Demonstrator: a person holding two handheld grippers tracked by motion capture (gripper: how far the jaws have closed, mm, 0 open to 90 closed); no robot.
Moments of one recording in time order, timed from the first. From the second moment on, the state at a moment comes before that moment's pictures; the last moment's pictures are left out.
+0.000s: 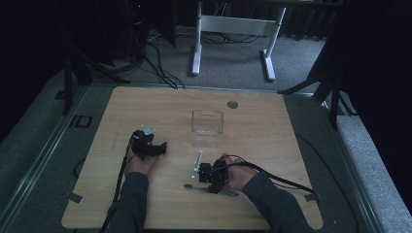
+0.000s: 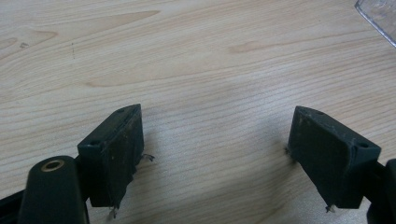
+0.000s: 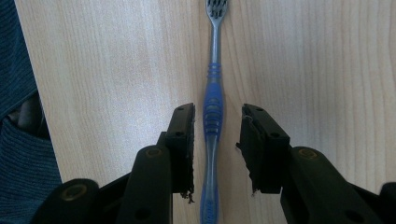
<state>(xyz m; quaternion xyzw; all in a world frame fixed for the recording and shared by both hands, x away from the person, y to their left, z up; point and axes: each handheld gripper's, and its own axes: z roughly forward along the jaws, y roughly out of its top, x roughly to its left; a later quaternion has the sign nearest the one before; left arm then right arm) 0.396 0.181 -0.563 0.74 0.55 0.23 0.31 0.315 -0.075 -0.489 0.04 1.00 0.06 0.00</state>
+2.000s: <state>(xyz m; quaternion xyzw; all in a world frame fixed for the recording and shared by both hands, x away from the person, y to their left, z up) 0.396 0.181 -0.563 0.74 0.55 0.23 0.31 0.315 -0.065 -0.518 0.04 1.00 0.00 0.00</state>
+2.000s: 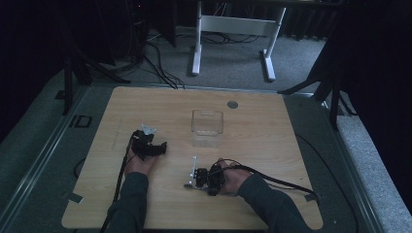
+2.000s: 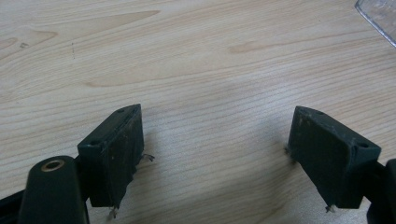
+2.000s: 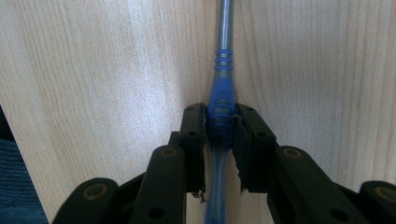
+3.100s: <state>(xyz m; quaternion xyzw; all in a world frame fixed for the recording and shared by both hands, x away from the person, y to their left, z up) 0.396 0.181 -0.563 0.74 0.55 0.23 0.31 0.314 -0.068 -0.504 0.05 1.00 0.04 0.02</state>
